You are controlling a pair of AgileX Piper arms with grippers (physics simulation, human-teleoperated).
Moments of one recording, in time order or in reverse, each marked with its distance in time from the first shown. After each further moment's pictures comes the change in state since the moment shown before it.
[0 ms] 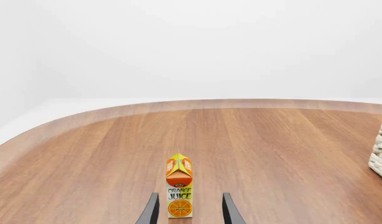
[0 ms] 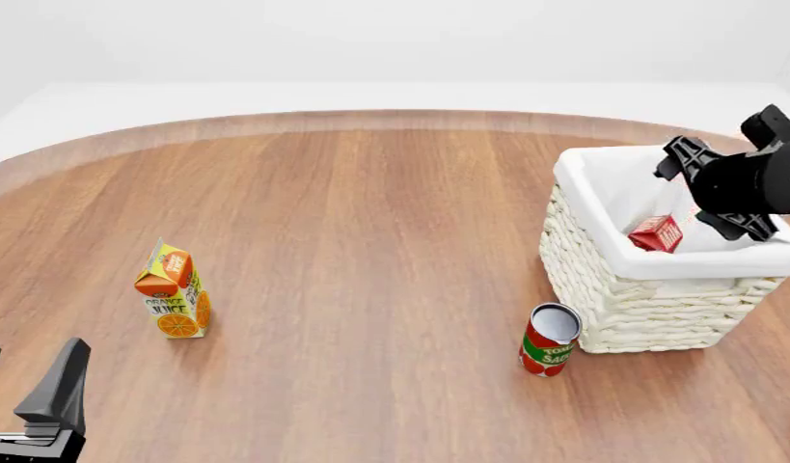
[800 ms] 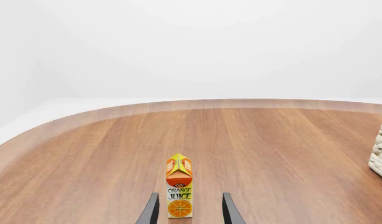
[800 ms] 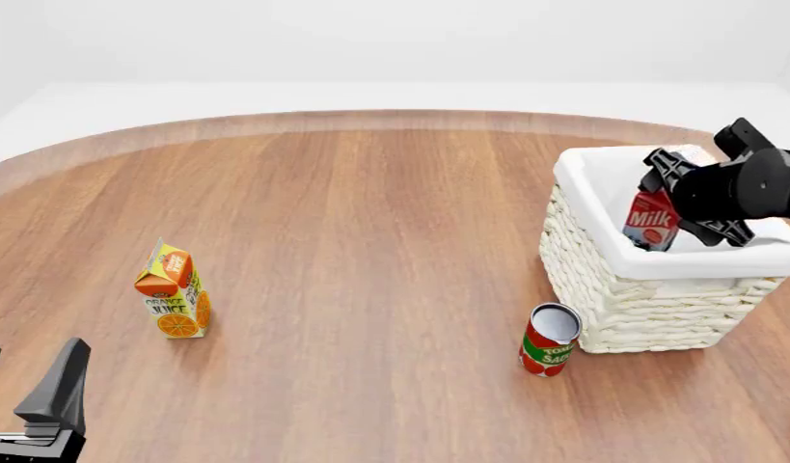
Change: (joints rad) left arm 0.000 0.000 0.000 0.000 0.000; right arm 0.024 0.071 -0.010 -0.018 -0.015
